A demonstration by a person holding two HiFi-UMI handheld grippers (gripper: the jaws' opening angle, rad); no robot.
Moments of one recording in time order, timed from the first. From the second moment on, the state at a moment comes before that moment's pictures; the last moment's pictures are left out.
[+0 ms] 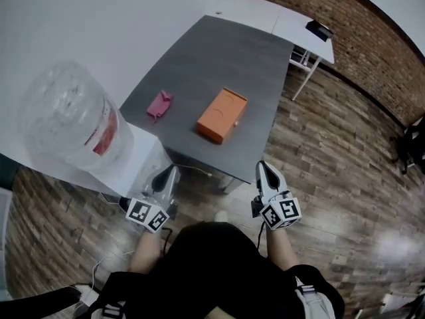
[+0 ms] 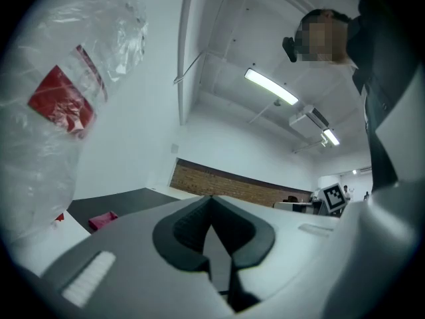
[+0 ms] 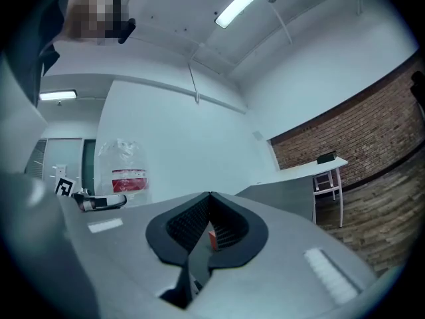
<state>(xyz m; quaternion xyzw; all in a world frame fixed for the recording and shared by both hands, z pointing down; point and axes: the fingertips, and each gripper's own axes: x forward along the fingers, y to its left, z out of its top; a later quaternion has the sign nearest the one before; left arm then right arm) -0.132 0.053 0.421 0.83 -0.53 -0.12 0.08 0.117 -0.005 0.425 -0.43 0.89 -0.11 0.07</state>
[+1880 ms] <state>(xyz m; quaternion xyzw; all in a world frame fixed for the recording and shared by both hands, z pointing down) -0.074 -0.167 0.534 0.89 -0.43 0.05 0.16 0.070 -0.163 0.577 -0.39 0.89 -0.14 -0.19</state>
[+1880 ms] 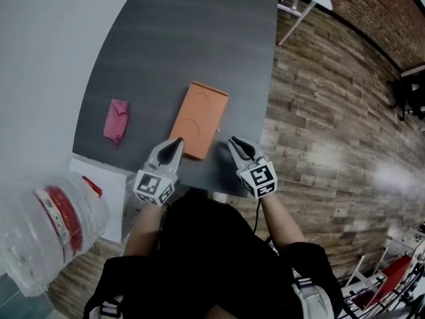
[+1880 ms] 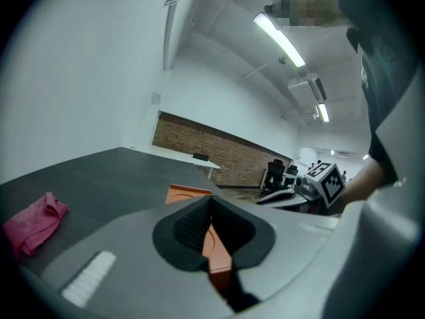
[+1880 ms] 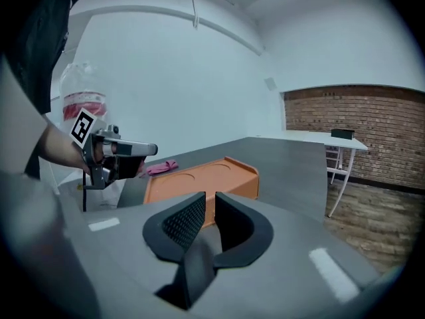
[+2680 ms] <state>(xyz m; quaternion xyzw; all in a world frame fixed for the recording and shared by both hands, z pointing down) -0.079 -0.156 0.556 0.89 -0.41 0.06 0.19 0.040 -0.191 0.659 -0.29 0.89 -0.04 -0.36</state>
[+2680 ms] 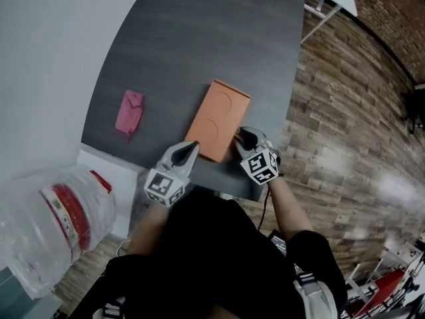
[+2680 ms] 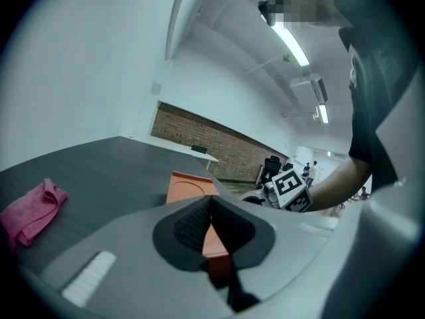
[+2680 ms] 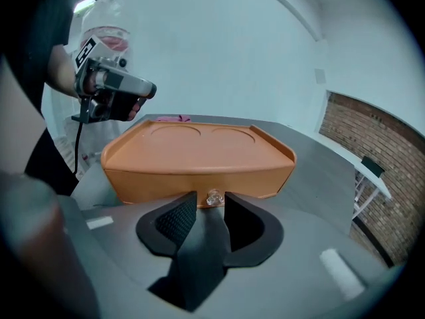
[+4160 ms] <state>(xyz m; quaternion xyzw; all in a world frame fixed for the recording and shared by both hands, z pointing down) -0.078 -0.156 0.606 0.86 -0.43 0.17 0.22 0.062 -0.188 0.671 -0.24 0.89 -0.02 -0.40</state>
